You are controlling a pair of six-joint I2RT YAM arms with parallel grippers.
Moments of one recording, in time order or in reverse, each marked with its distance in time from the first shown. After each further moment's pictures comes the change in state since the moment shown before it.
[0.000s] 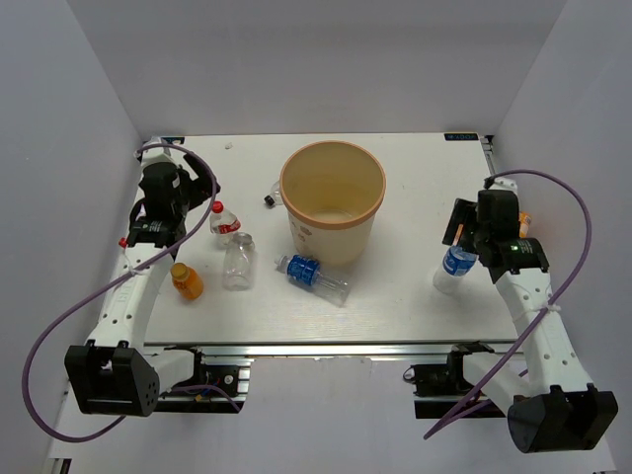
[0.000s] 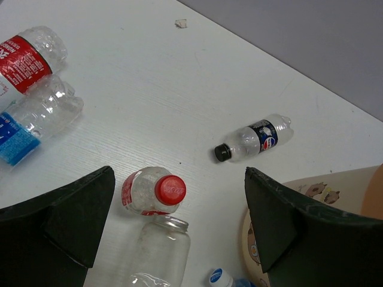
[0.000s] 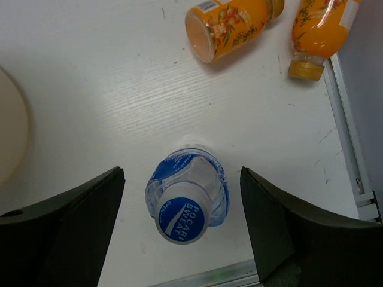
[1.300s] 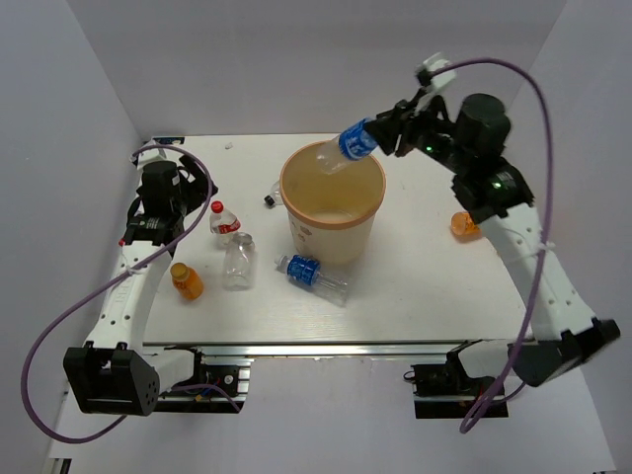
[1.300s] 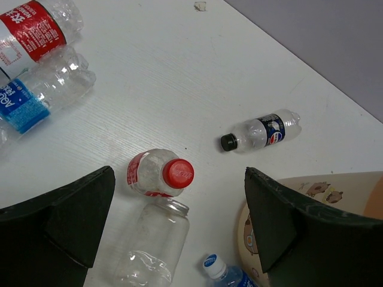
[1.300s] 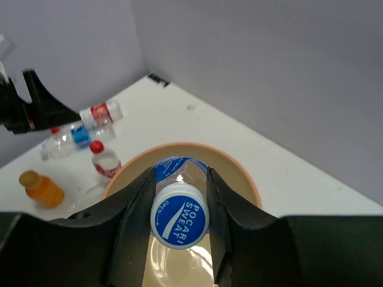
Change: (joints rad) left arm 0.000 0.007 0.050 -0.130 -0.039 -0.079; right arm 0.319 0.330 0.668 0.462 -0.579 -0.177
